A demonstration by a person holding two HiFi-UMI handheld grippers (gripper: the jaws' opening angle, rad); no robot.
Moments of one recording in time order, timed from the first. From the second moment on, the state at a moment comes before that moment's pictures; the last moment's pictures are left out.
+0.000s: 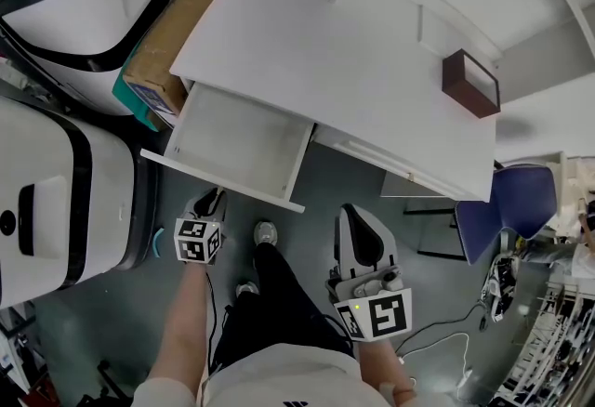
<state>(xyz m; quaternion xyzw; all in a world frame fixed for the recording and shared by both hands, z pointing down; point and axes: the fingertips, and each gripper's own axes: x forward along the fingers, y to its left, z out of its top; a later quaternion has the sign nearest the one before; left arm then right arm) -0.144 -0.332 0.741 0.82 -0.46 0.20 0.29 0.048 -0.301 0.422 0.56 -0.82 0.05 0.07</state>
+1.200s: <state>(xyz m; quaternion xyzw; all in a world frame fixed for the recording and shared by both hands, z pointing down) -0.181 -0.292 0.703 0.80 -0.52 0.15 0.28 0.045 -0.262 0.399 0.55 -0.83 0.03 0.06</state>
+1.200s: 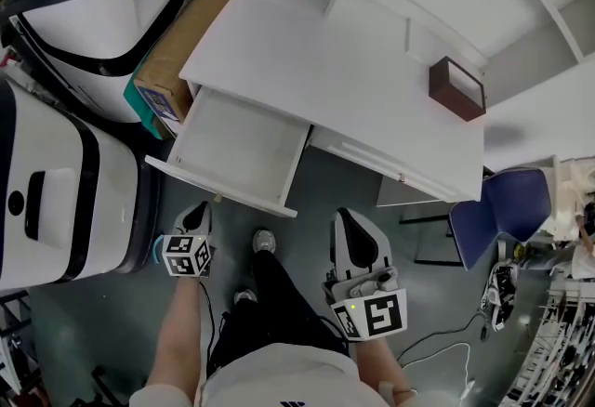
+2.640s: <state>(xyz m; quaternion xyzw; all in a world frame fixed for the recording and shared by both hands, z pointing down) -0.196 -0.195 0.395 0.84 -0.53 -0.01 0.05 0.008 -0.180 0.317 0.53 -0.85 -0.05 0.00</state>
